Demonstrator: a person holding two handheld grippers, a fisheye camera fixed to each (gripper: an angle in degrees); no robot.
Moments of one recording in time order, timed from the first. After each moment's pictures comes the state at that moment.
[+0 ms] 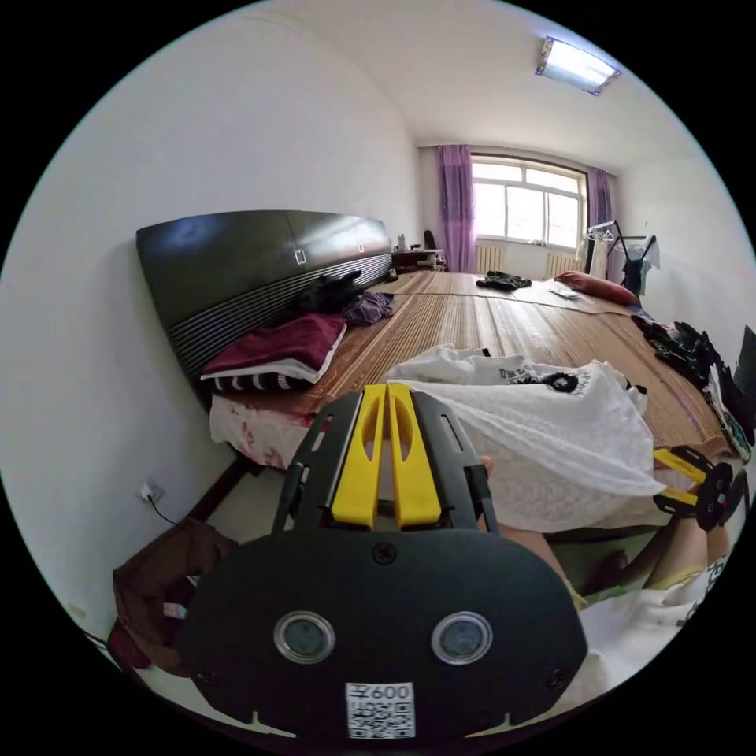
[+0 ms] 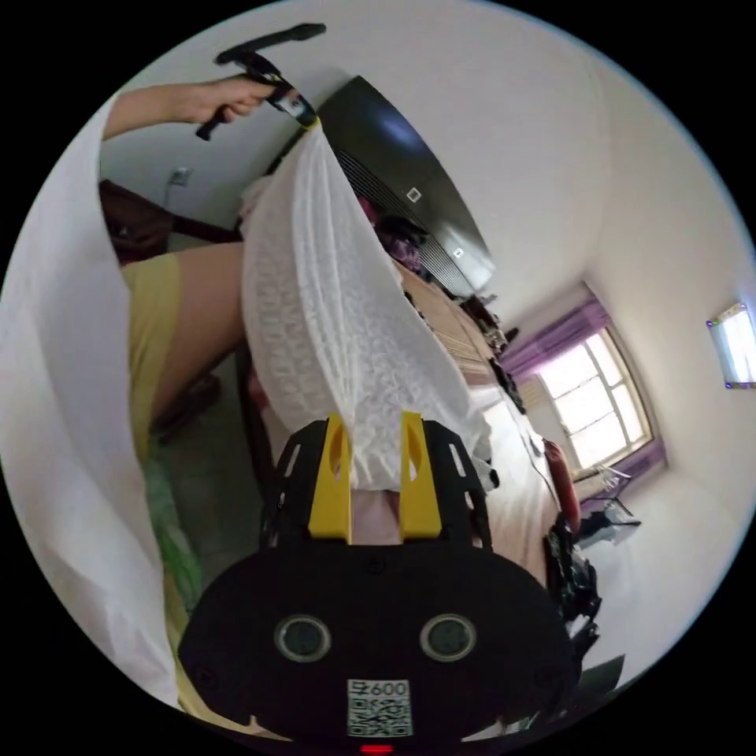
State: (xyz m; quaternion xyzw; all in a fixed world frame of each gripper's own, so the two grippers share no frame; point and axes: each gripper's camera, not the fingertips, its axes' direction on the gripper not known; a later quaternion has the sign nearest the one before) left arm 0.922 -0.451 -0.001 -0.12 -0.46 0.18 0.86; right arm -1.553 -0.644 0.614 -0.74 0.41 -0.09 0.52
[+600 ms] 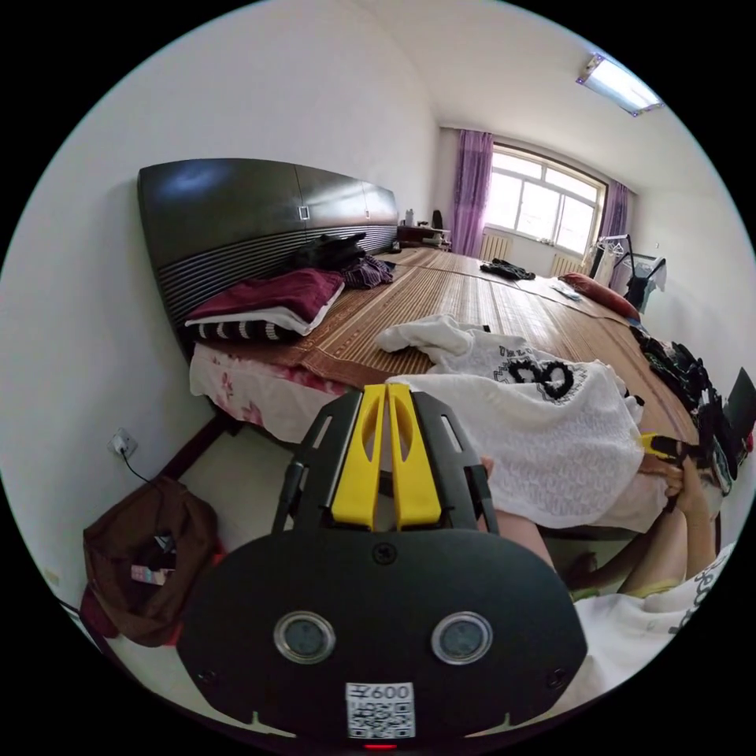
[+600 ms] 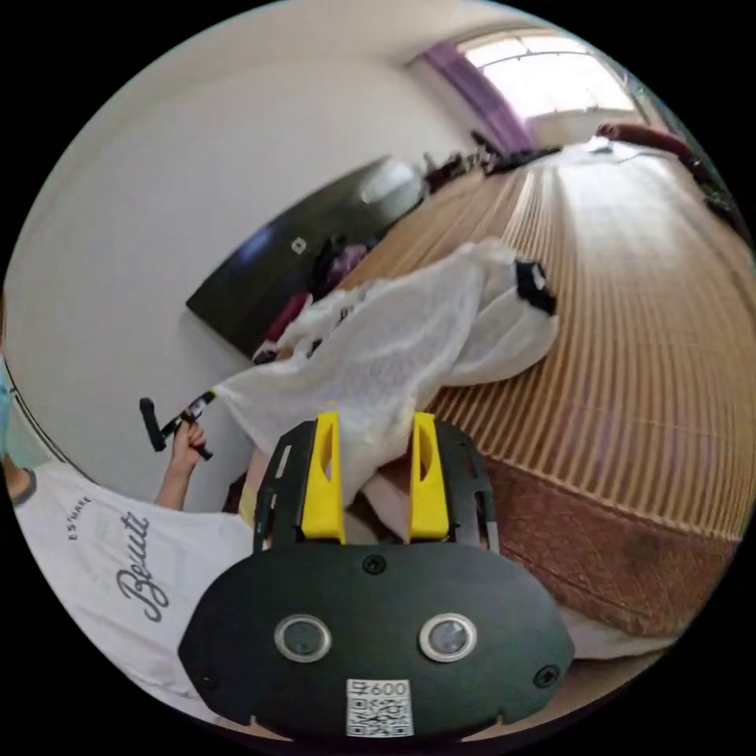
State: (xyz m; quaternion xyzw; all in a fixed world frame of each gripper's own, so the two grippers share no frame) left arm 0.996 -0.437 0.020 -0.13 -0.44 0.11 0.88; right arm -1.305 -0.845 0.455 -0.40 0.51 0.47 0.59
